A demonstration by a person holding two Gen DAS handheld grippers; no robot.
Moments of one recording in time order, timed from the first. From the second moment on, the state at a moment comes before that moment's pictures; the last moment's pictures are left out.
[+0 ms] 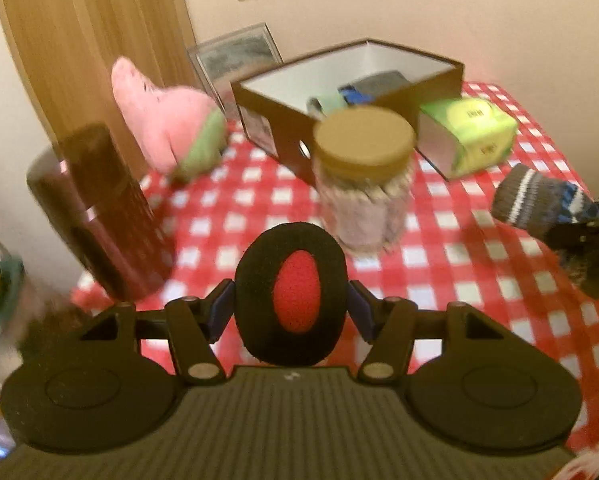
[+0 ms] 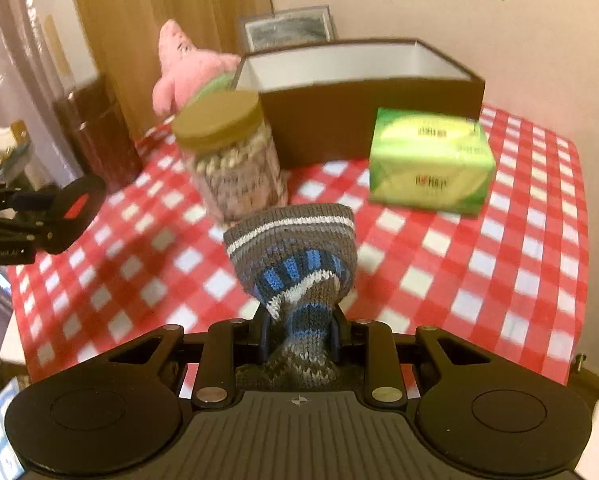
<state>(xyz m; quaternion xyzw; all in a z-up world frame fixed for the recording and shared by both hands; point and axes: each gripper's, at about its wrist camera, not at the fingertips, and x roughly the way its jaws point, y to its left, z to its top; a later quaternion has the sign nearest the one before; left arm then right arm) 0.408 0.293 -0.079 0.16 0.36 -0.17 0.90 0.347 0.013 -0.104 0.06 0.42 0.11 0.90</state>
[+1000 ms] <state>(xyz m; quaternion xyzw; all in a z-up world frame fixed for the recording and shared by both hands) 0.670 0.205 -0.049 0.14 0.32 -0.25 0.90 0.618 0.022 -0.036 0.14 0.32 0.04 0.94</state>
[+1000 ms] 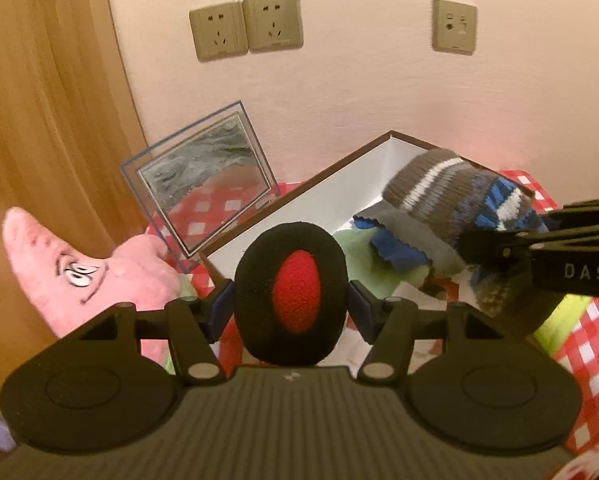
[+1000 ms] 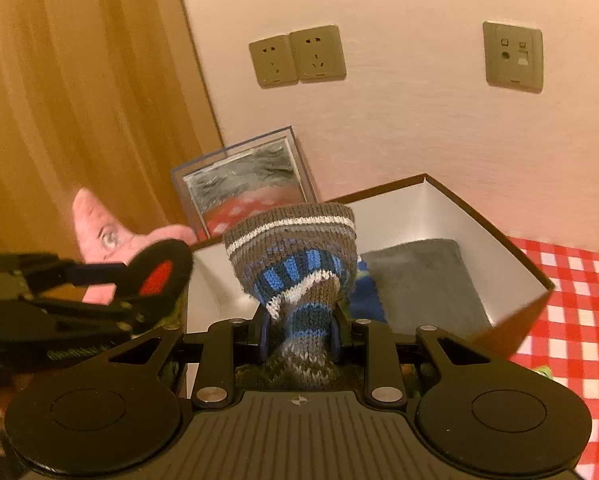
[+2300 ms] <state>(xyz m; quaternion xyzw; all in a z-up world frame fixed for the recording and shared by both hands) 0.730 0.192 -0.077 0.11 0.36 -0.24 0.90 0.660 0.002 -0.082 0.16 0.37 -0.04 0.91</state>
